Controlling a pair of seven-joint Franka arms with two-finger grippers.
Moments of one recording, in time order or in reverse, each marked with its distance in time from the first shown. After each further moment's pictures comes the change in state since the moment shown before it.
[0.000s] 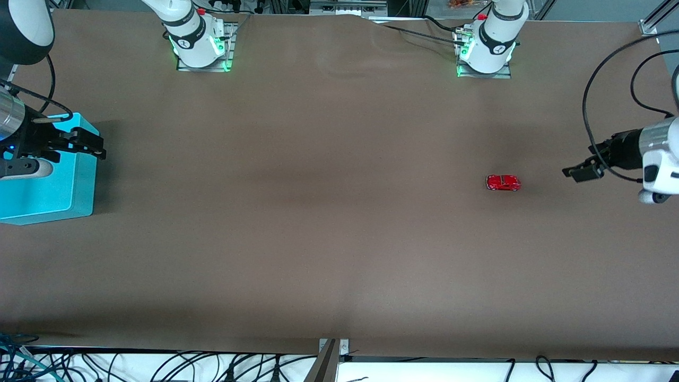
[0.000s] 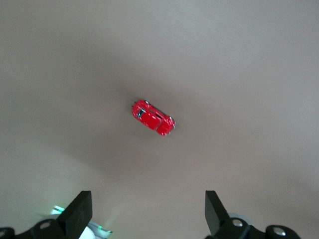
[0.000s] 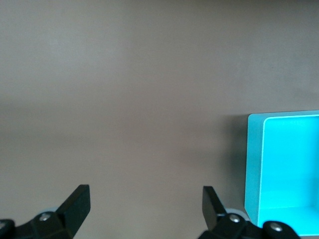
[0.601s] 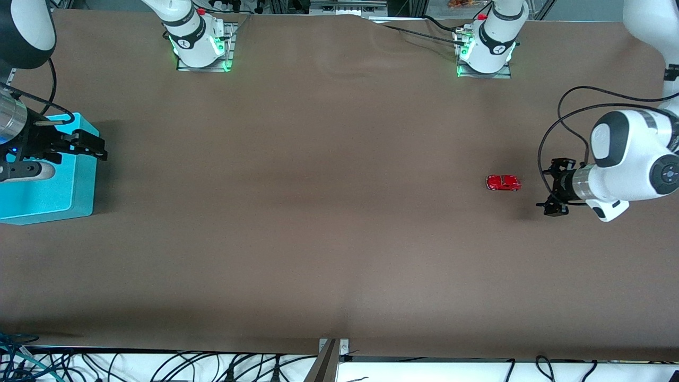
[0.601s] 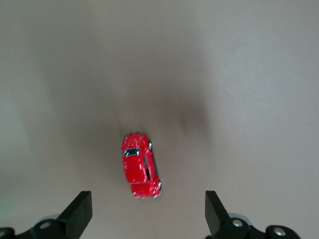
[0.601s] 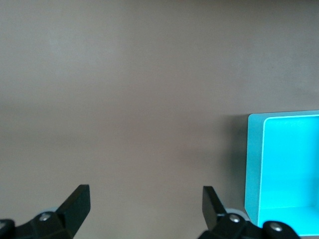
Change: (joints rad) left arm -0.032 0.109 -0.002 -0.130 0.046 0.248 -0.383; right arm 0.000 0.001 0.000 0.001 0.000 0.000 0.000
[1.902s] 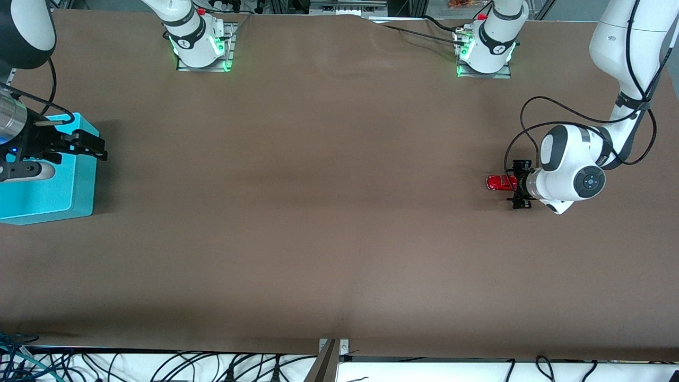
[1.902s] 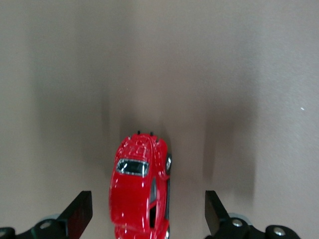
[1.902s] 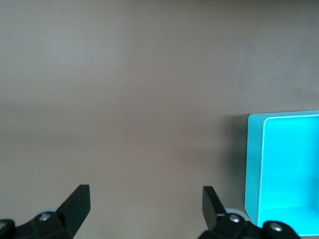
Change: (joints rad) left arm -0.021 0.074 -0.001 -0.107 0.087 0.097 -0.184; right arm 0.000 0.000 0.000 0.000 0.000 0.000 0.000
